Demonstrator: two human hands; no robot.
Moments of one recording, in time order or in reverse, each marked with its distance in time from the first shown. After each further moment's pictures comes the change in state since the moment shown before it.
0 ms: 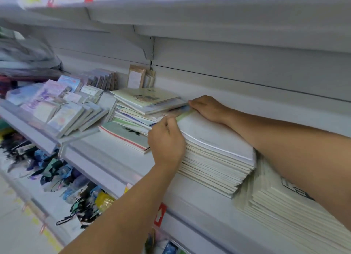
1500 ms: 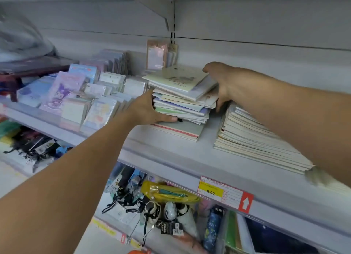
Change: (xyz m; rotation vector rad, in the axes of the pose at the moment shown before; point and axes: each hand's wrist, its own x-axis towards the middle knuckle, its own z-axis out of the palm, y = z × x) left_hand 0.194 -0.090 -0.107 0.403 -0.982 -0.077; right_hand 0.016 -0.158 0.043 0.894 0.156 0.846
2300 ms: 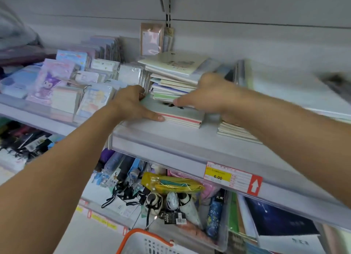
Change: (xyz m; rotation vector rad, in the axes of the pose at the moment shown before) left_hand -0.015 -0.026 -0.016 0.315 0.006 -0.048; right_hand -0.068 0.051 0.028 -0.718 0.059 -0.353
